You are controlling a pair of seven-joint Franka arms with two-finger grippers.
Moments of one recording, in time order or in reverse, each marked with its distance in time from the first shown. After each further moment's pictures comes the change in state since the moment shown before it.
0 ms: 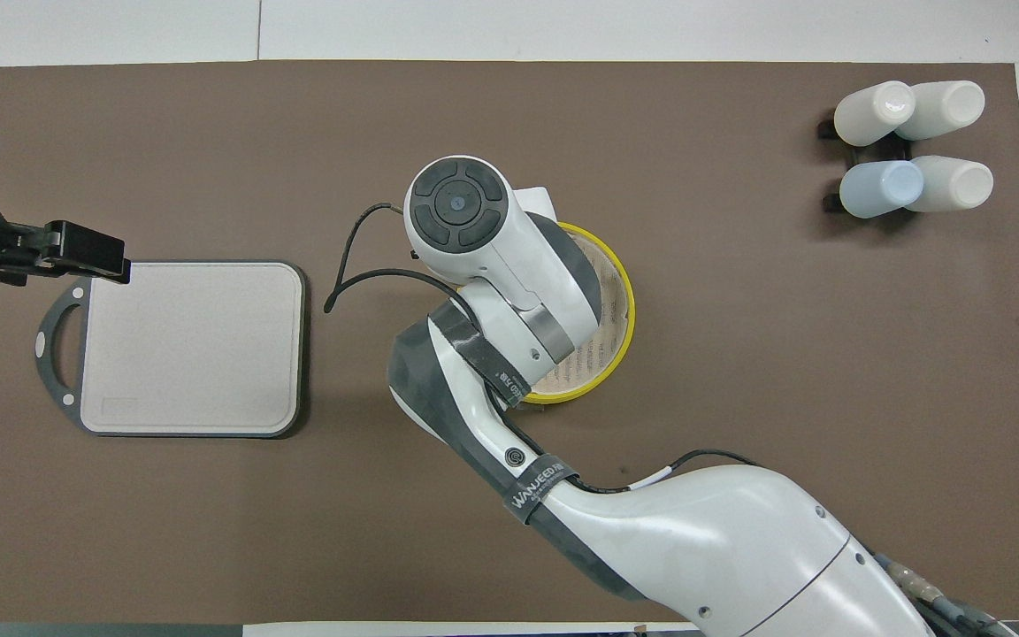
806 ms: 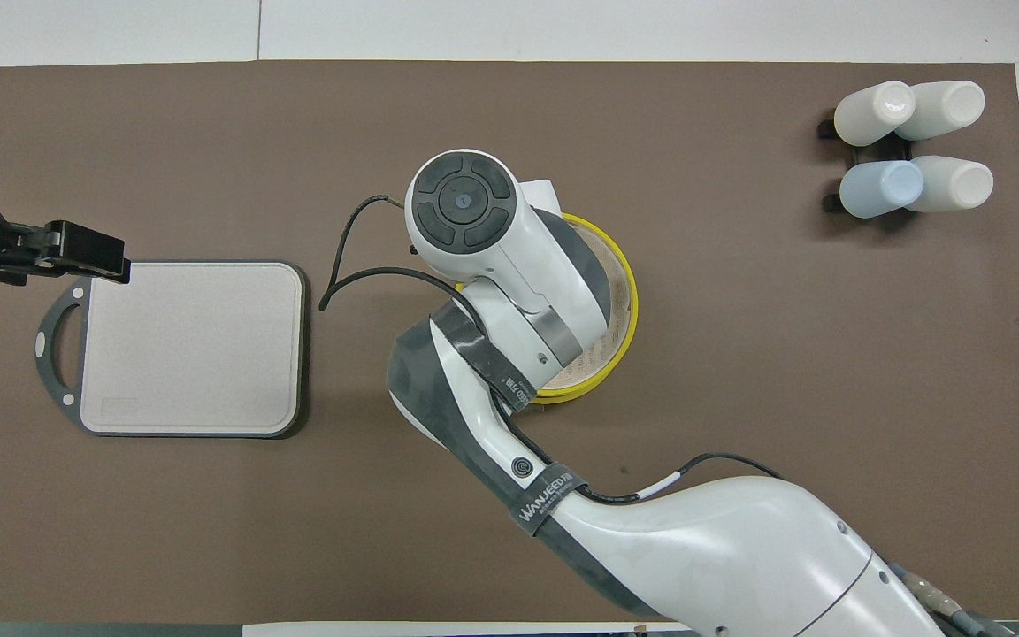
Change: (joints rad) left arm 0.000 0.000 0.000 0.000 0.000 0.000 0.000; right arm -0.001 -0.033 -0.002 -0.002 -0.003 0.002 -0.003
